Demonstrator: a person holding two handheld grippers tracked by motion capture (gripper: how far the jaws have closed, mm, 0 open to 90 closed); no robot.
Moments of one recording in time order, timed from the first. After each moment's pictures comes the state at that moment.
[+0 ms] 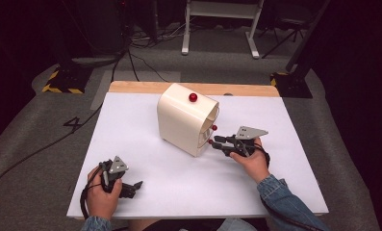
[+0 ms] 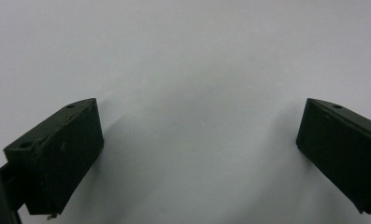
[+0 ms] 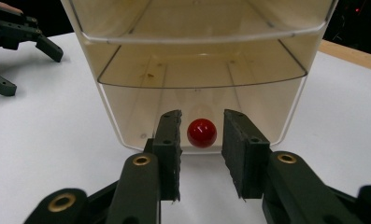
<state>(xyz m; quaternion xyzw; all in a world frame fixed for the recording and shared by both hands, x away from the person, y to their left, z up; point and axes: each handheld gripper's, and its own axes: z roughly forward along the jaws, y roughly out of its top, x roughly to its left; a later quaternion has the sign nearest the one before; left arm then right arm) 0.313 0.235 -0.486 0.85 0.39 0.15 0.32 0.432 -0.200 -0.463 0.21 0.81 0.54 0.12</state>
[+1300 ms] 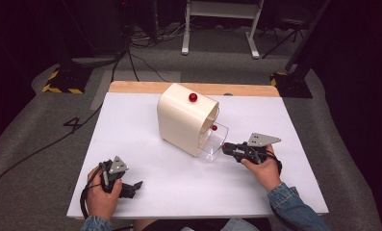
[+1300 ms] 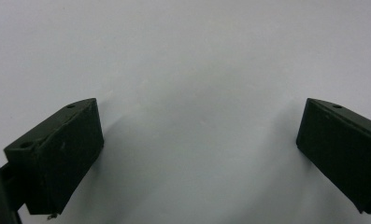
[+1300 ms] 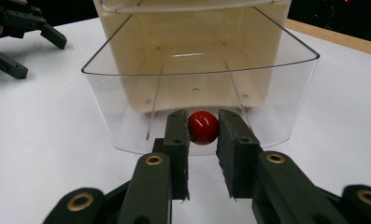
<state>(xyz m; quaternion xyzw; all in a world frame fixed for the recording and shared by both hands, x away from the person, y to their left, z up) 0.312 0.235 -0.487 0.85 0.39 0.14 0.32 0.405 -0.236 -0.460 0.23 0.81 0.53 0.12</state>
